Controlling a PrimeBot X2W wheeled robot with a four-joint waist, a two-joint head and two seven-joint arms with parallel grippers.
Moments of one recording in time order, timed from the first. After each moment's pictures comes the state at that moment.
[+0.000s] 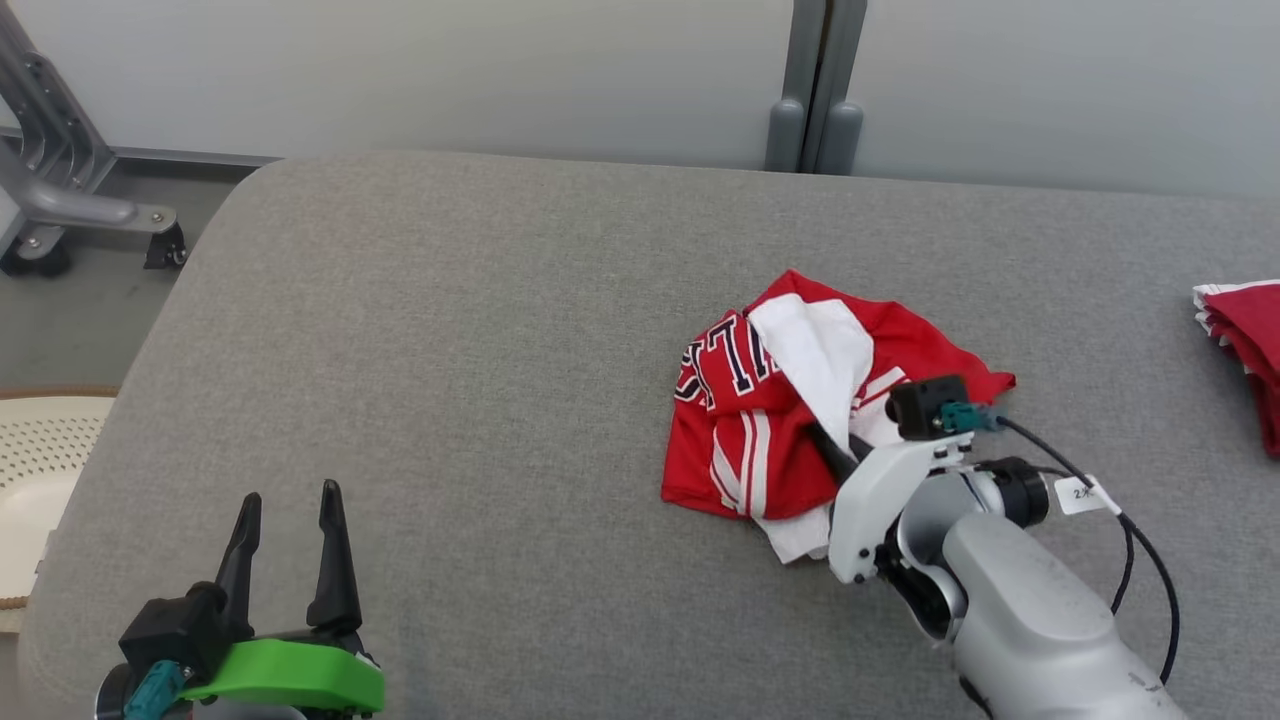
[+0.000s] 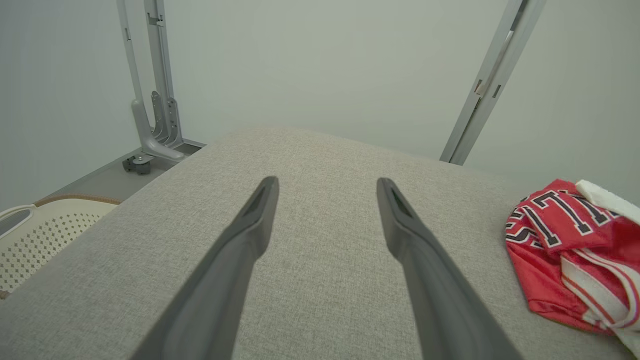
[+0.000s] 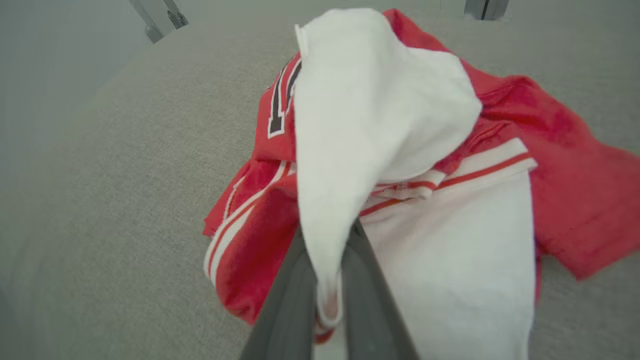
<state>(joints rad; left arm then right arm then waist) -0.02 0.05 0.03 0.23 -0.28 -0.12 -0.26 -0.51 -0.08 0.42 0.80 0.45 0.13 0.00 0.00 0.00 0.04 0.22</state>
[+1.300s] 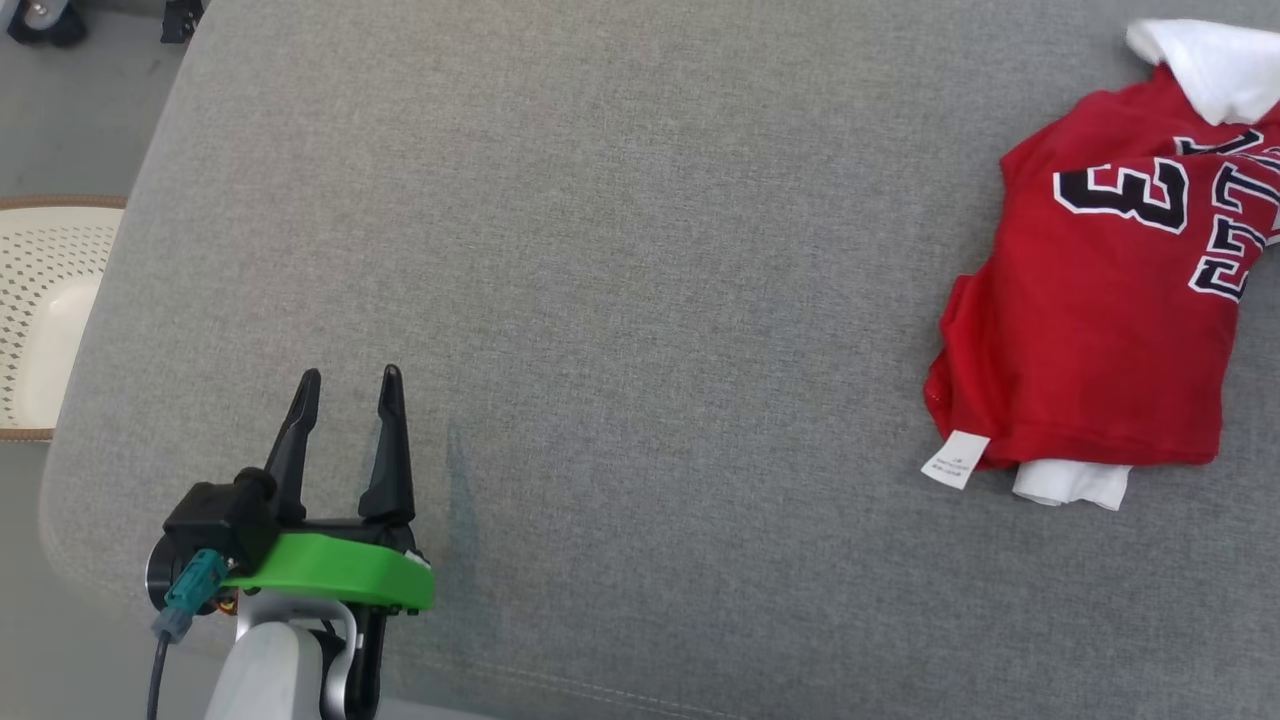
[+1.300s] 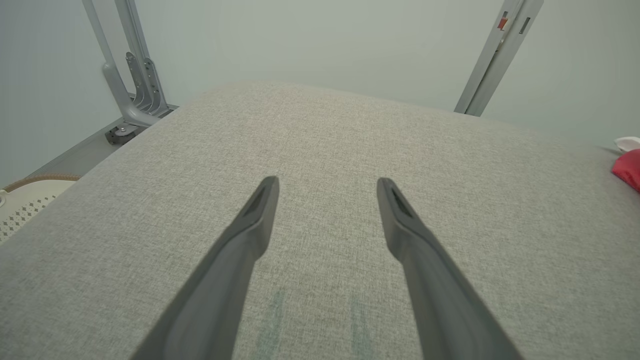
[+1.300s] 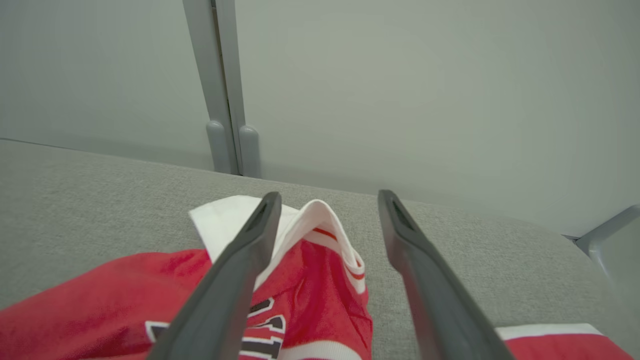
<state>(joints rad) -0.19 0.05 -0.07 0.25 -0.31 -0.13 -0.26 -1.04 -0.56 0.17 1.11 0.29 0.13 -0.16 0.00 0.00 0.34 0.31</state>
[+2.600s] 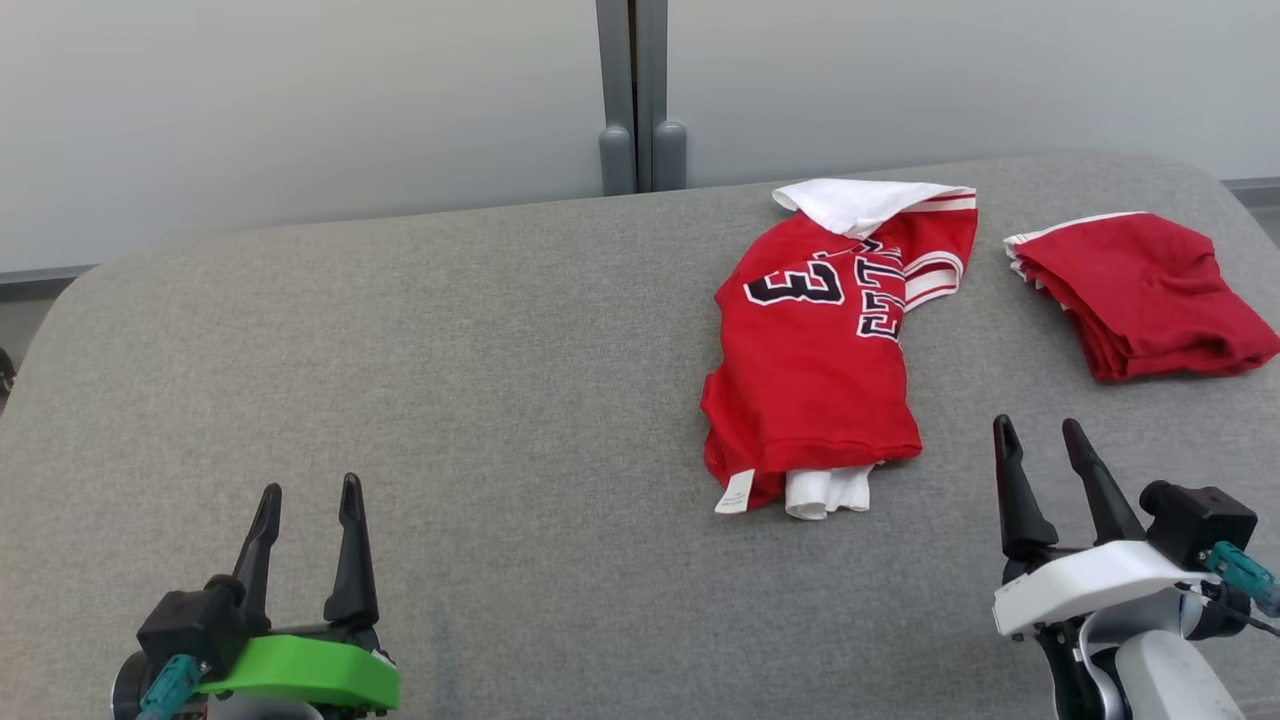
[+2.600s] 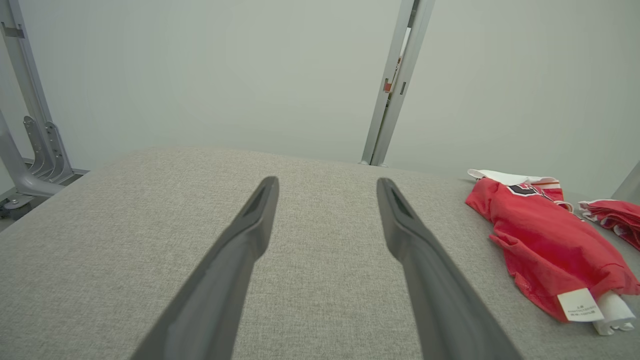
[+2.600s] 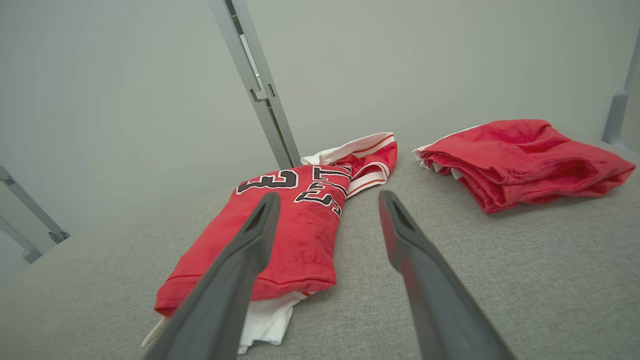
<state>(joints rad) -0.02 0.05 0.01 0.22 -0.28 -0.13 -0.26 -0.11 -0.13 0.02 0.31 0.39 0.13 -0.26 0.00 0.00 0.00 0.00</state>
